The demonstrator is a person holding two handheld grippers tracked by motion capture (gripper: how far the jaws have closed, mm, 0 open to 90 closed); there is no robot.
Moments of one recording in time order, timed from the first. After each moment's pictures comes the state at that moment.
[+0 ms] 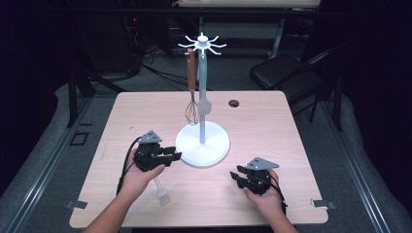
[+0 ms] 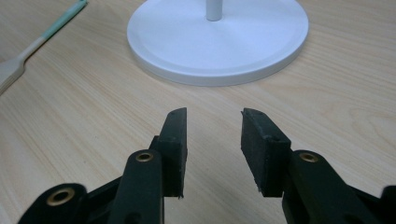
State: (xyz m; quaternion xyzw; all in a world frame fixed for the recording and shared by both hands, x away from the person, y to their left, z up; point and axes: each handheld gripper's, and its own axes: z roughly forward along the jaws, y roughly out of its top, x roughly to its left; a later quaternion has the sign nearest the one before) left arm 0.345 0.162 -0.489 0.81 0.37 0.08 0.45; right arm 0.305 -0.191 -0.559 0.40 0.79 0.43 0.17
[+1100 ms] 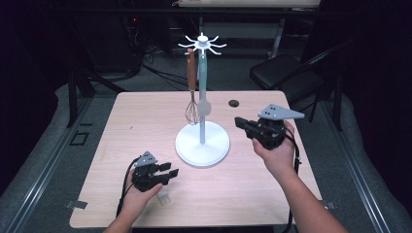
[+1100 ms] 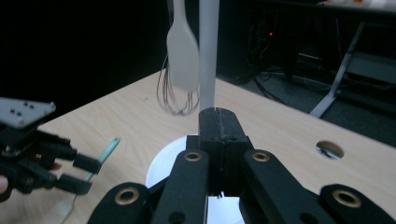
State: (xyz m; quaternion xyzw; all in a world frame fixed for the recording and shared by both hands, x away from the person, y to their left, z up) left arm 0.319 0.176 -0.544 0.79 0.39 0.08 0.46; right arm 0.345 -0.191 -0.387 0.34 0.74 0.53 0.22
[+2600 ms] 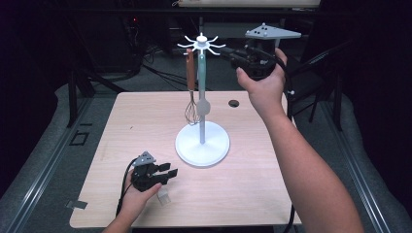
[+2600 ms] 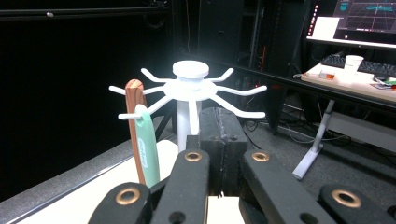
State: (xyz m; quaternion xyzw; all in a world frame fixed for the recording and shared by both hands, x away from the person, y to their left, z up) left arm 0.321 0.181 -0.547 0.79 0.40 0.06 0.46; right arm 0.407 -0.145 -0.245 0.32 0.70 0.58 0.27
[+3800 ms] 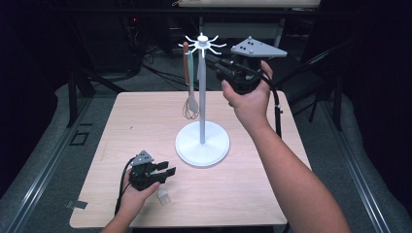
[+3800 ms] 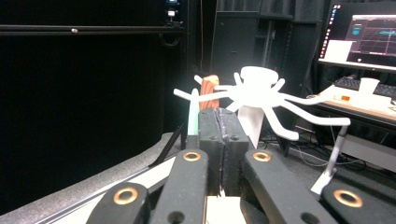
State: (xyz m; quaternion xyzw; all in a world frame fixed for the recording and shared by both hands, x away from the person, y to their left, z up) left arm 0.321 0.185 -0.544 0.78 0.40 0.08 0.47; right arm 0.384 -0.116 -0.262 0.29 0.68 0.61 0.28
